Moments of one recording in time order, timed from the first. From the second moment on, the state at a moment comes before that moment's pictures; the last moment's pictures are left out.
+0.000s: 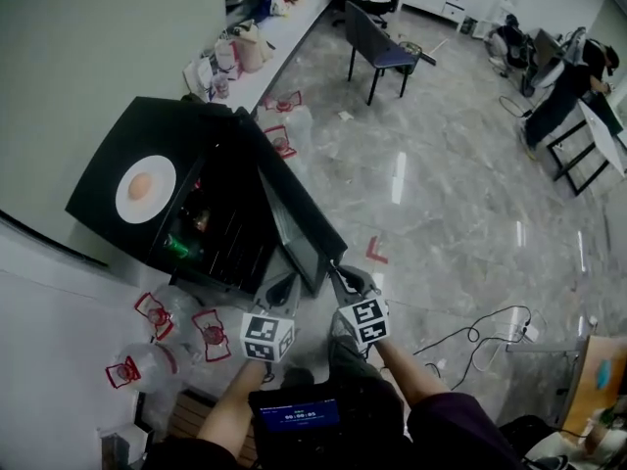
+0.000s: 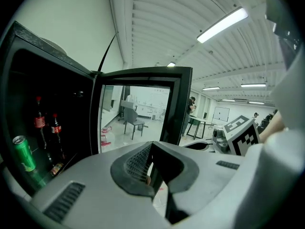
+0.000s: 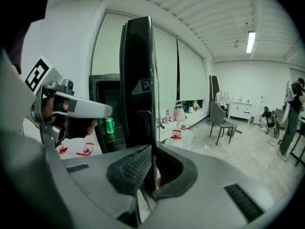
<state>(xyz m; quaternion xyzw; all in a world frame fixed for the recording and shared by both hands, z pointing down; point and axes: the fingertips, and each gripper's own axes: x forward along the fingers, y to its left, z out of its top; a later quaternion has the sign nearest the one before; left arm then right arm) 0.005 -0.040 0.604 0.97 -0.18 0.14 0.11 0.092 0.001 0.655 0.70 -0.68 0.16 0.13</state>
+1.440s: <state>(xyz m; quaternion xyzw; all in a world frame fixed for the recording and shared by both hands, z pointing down) 0.032 -0.130 0.485 0.93 -0.35 0.08 0.05 0.141 -0.090 0.544 0.59 -0.81 0.04 0.06</state>
